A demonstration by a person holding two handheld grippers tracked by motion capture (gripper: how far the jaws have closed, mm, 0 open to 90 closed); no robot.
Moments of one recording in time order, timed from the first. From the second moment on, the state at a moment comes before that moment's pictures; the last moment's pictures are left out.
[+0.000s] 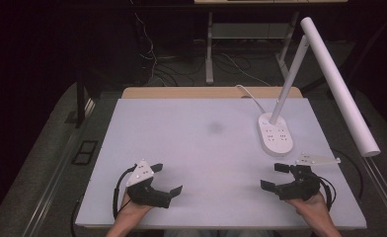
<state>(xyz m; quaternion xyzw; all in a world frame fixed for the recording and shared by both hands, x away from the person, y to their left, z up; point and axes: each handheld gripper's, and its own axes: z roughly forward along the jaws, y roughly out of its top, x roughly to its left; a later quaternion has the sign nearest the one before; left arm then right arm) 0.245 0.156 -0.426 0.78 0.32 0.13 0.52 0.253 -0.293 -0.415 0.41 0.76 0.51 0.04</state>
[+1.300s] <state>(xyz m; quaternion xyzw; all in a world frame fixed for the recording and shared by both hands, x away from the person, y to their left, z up) 0.244 0.158 -0.426 0.78 0.32 0.13 0.52 0.279 -0.302 -0.385 0.41 0.78 0.48 0.03</state>
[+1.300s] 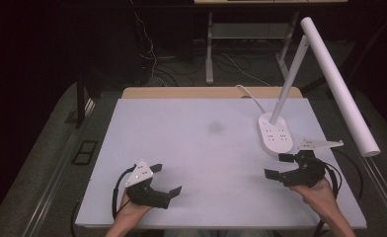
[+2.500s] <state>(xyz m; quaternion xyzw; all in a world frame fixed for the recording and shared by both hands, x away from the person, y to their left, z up) 0.244 0.158 -0.426 0.78 0.32 0.14 0.51 0.347 -0.341 -0.359 0.43 0.79 0.44 0.06</state>
